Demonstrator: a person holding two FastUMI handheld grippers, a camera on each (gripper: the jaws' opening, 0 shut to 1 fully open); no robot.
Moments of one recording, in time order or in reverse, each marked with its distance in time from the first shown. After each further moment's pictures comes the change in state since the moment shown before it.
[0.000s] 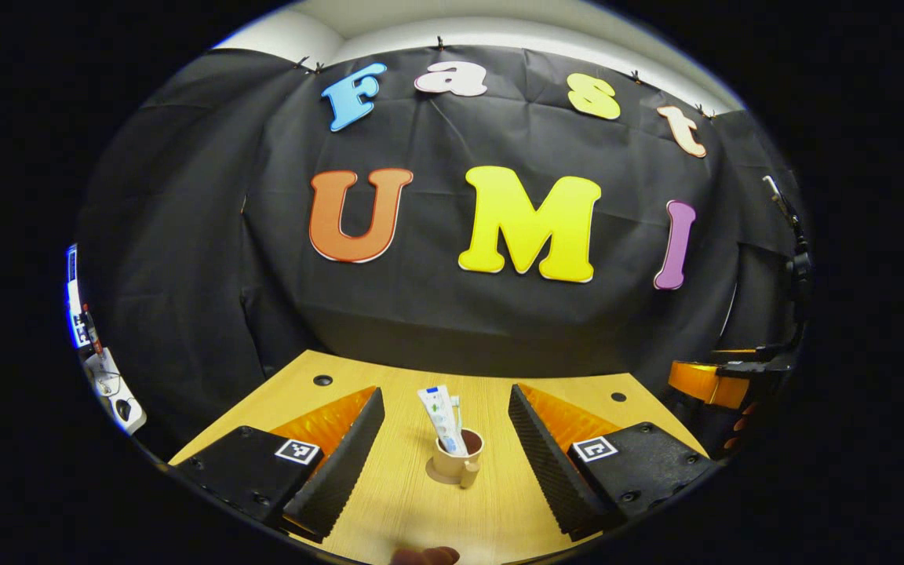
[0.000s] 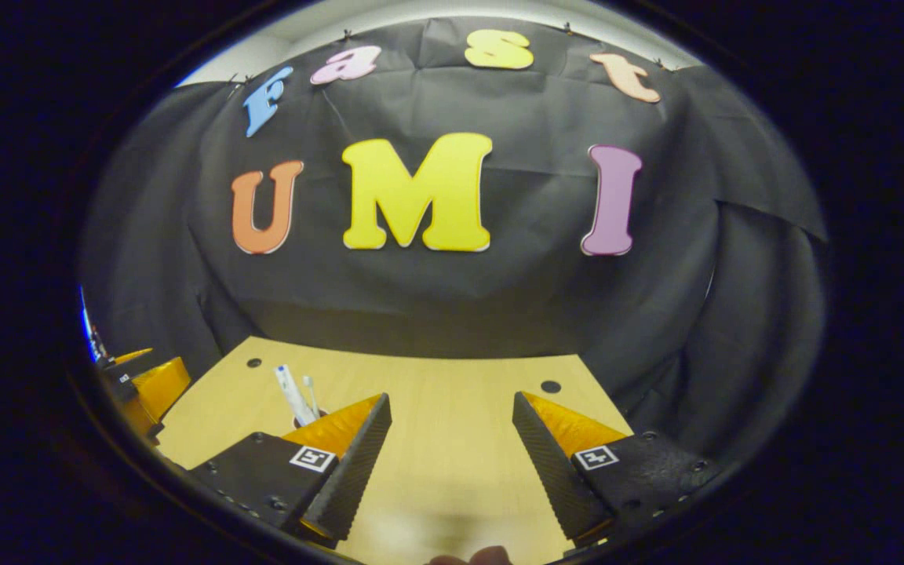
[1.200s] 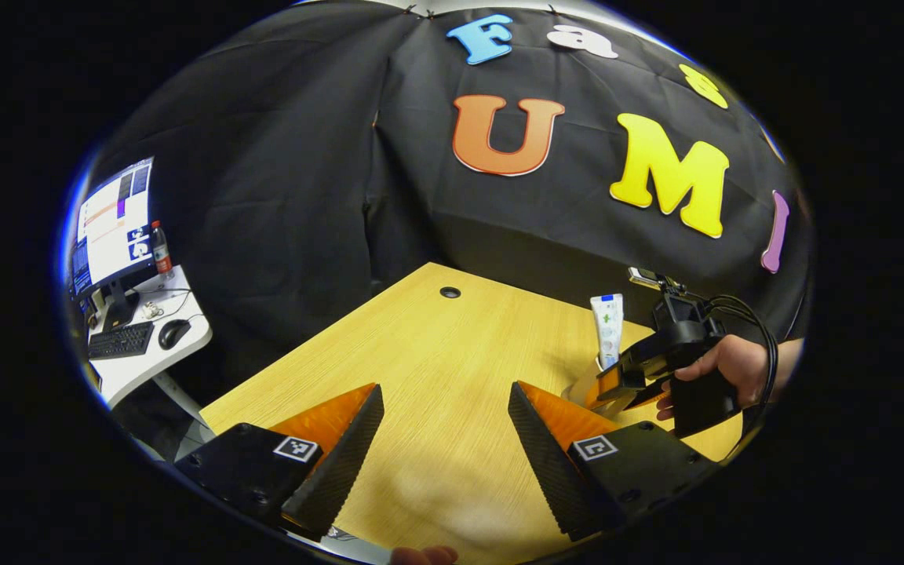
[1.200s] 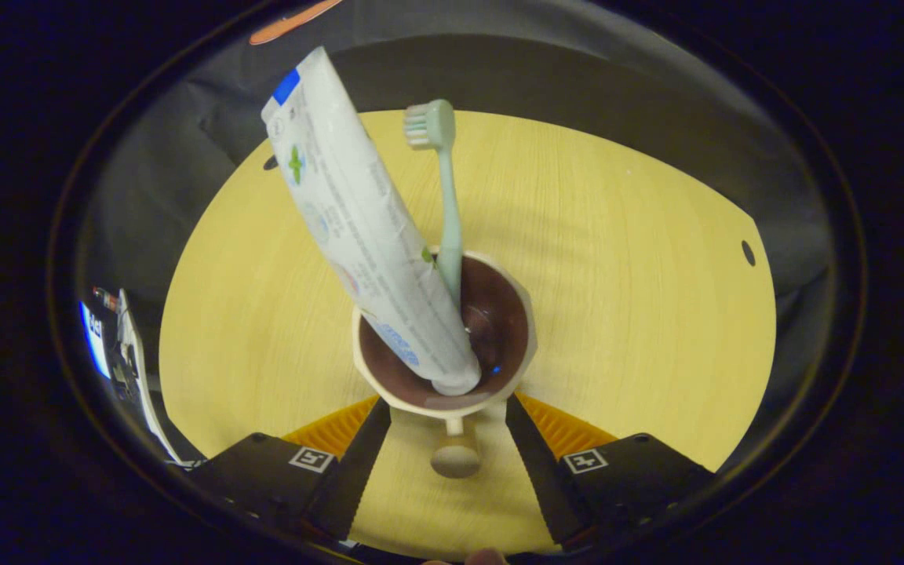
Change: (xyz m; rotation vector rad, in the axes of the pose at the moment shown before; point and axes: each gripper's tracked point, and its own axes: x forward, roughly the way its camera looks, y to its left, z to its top) left arm -0.051 0.172 -0.141 -0.138 0.275 0.328; right arm 0.140 0.229 -0.261 -0.144 0.974 0.188
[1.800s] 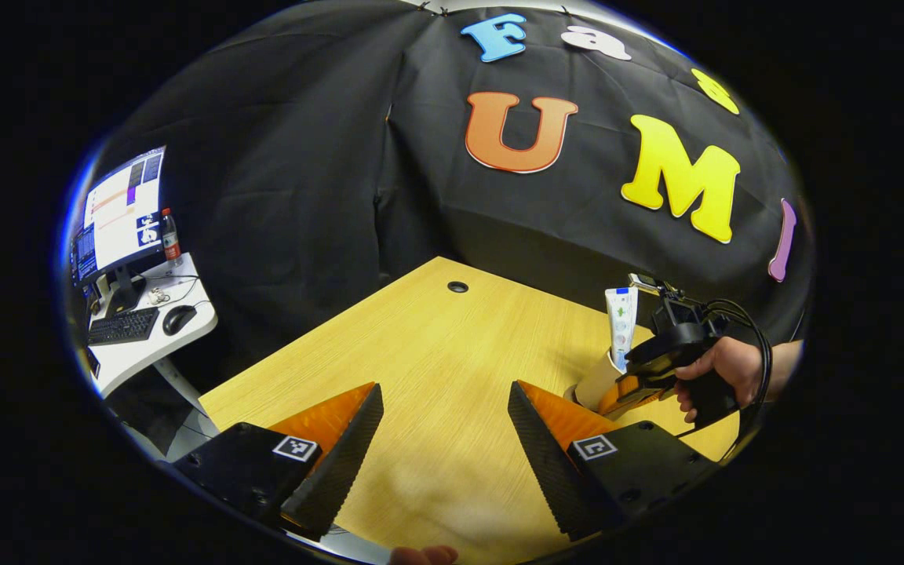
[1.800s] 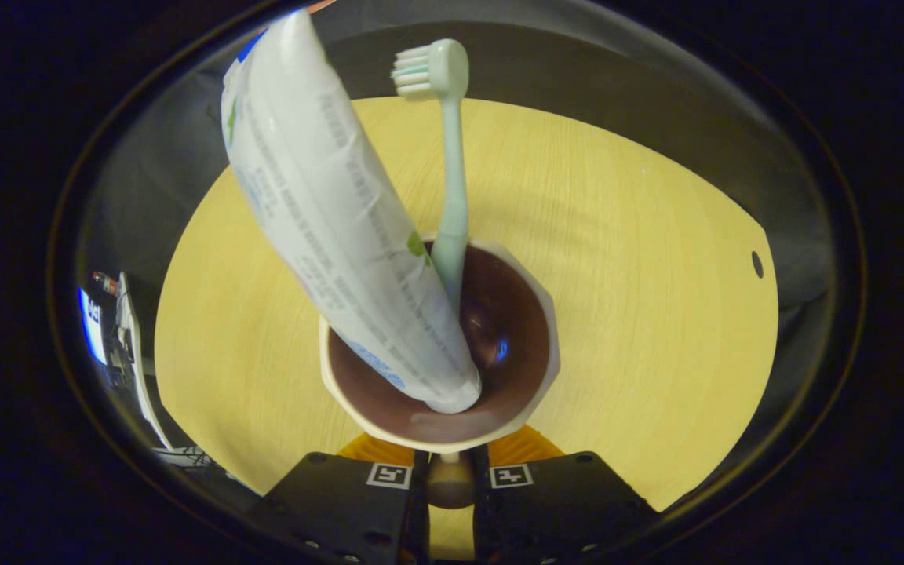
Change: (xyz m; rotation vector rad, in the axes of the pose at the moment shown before) left arm 0.000 0.018 -0.012 -0.057 0.021 0.055; right arm 0.029 -0.003 0.002 -0.063 0.078 -0.012
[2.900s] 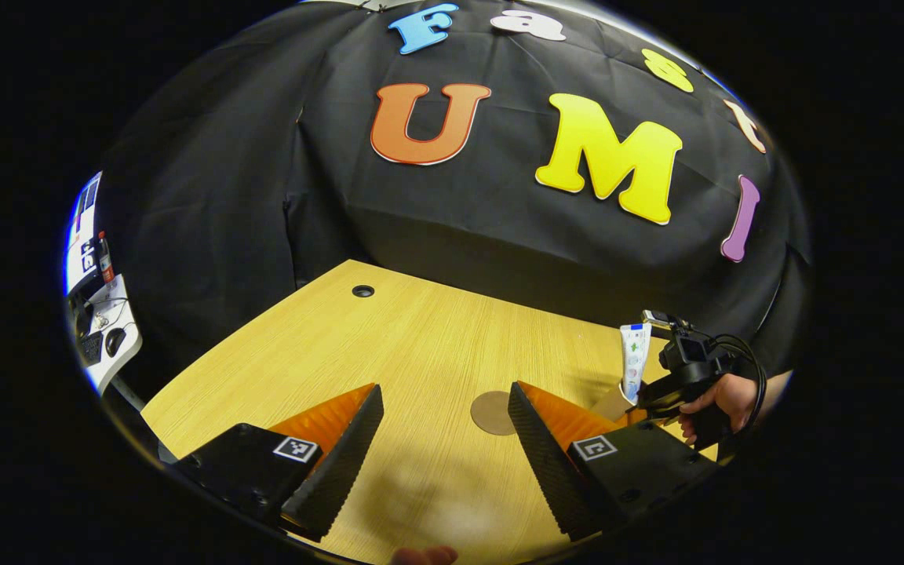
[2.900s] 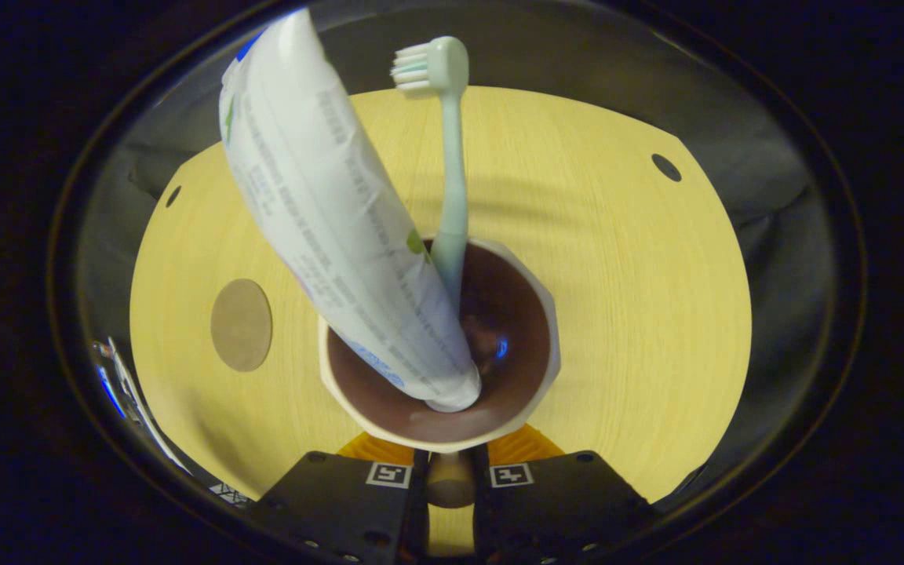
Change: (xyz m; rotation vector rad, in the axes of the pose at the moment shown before) left arm 0.023 -0.131 0.005 0.082 0.012 -0.226; right arm -0.012 -0.171 -0.070 0.251 0.025 -0.066
